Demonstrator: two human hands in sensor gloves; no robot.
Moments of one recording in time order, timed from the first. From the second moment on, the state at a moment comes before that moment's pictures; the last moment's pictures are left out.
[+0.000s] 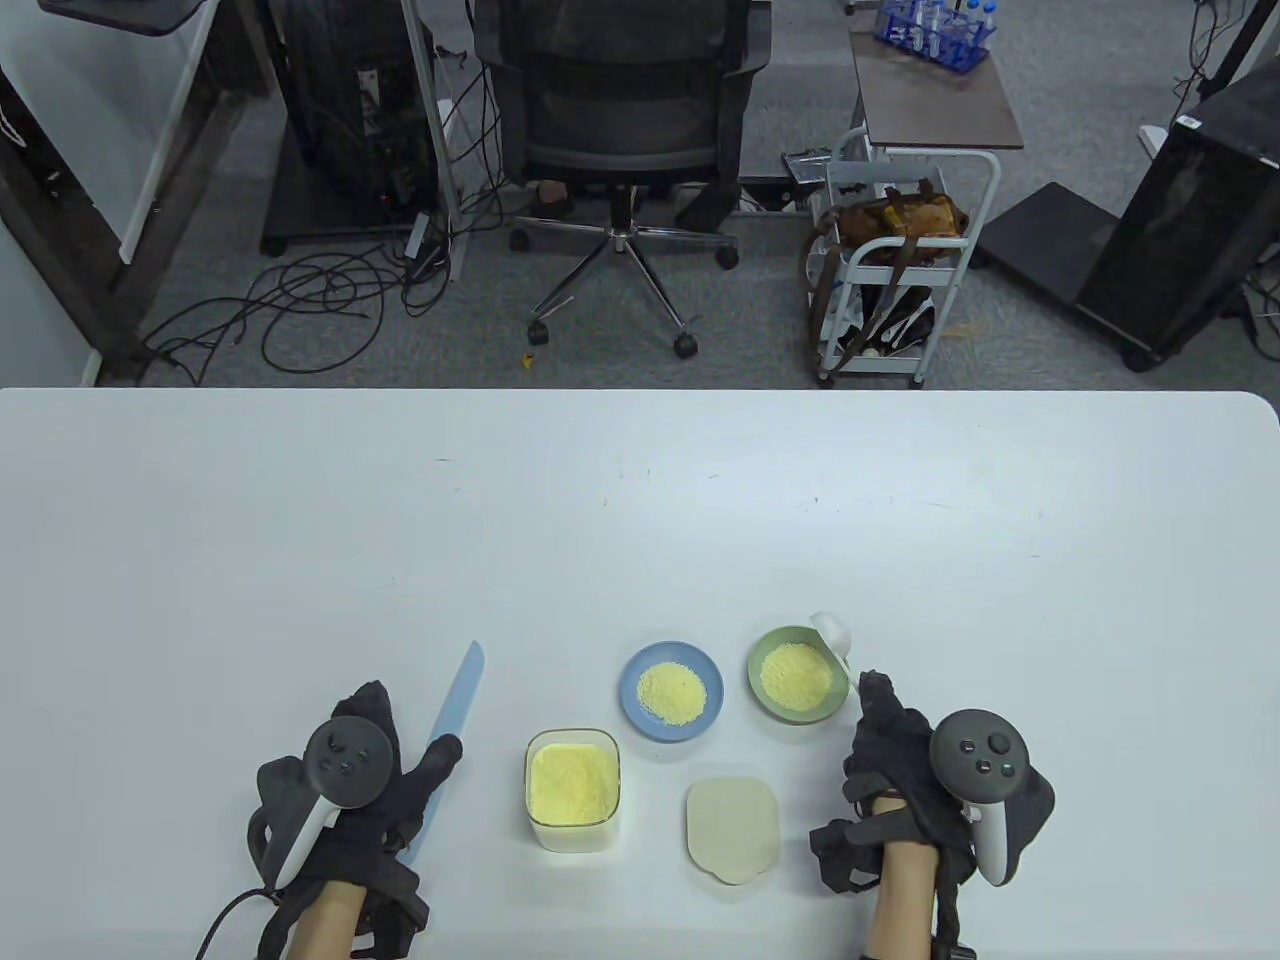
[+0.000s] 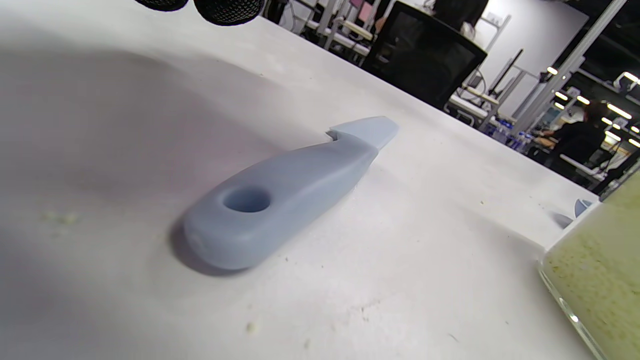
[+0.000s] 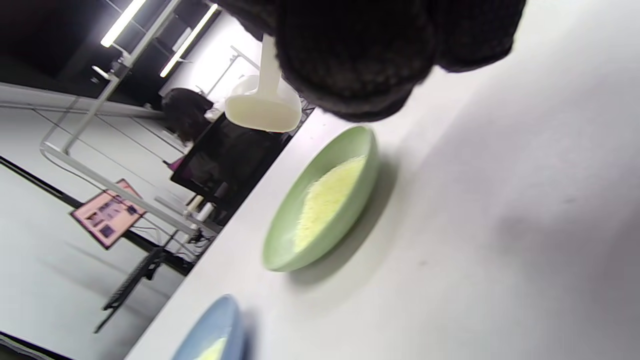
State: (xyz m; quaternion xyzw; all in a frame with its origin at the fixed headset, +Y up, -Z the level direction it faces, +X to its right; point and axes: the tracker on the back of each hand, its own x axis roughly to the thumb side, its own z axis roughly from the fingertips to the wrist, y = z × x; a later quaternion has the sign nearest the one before) left_hand -0.277 -0.757 -0.226 -0.11 0.11 0.20 0.97; right_hand 0.214 -0.747 -0.239 -0.12 -0.05 0.87 0.48
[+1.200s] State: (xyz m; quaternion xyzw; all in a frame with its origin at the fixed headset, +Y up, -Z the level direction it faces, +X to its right) left_hand -0.200 -0.765 -0.219 -0.12 -0.17 0.27 0.94; right_hand 0.141 -0.712 -0.243 0.18 0.08 0.80 0.56
